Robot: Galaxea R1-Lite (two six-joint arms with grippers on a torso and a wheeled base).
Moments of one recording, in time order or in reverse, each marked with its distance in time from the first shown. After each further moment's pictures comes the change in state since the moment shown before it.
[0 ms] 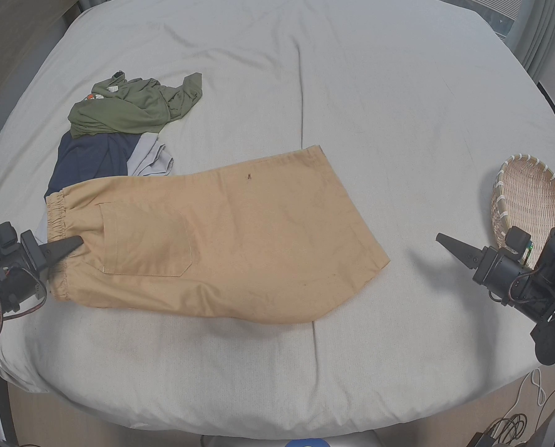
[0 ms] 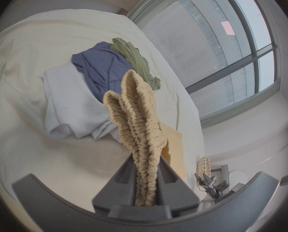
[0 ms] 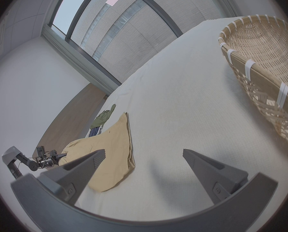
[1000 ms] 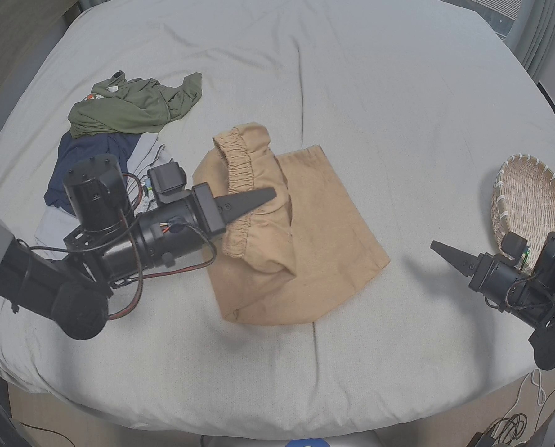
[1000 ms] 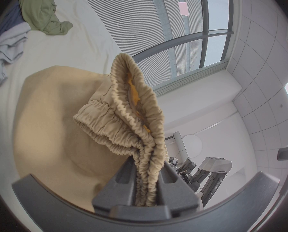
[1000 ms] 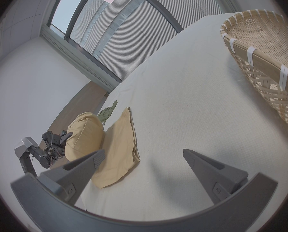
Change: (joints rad) left arm -0.670 0.507 -0.392 -0.414 0.044 -0.061; right arm 0.036 -0.001 0.023 0.000 -0.008 0.007
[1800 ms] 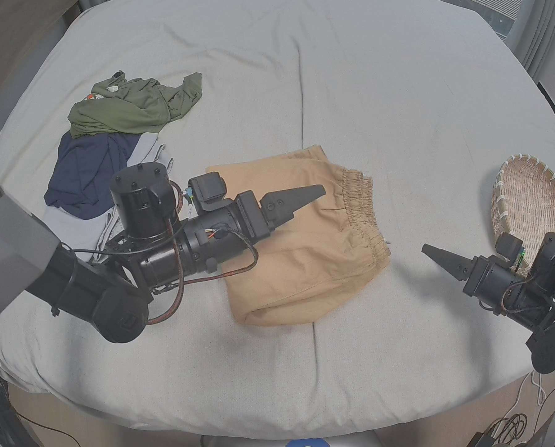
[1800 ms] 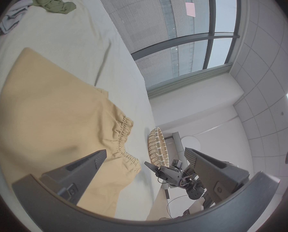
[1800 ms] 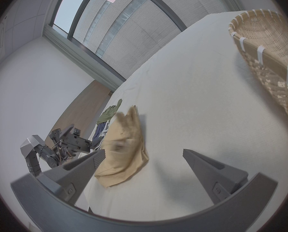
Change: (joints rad) left arm -0.084 0.126 -0.099 -0.009 0.078 -0.045; right arm 0.054 -0.010 -0.001 0.001 0.001 0.003
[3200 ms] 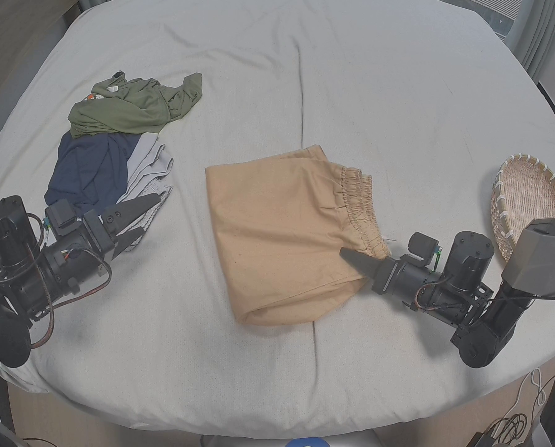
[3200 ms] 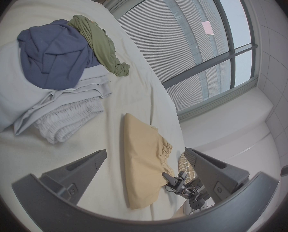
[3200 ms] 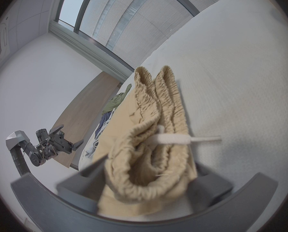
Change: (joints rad) left arm 0.401 -0.373 0.458 -0.004 0.034 0.006; right arm 0.272 0.342 -0.352 0.003 -0.154 0.006
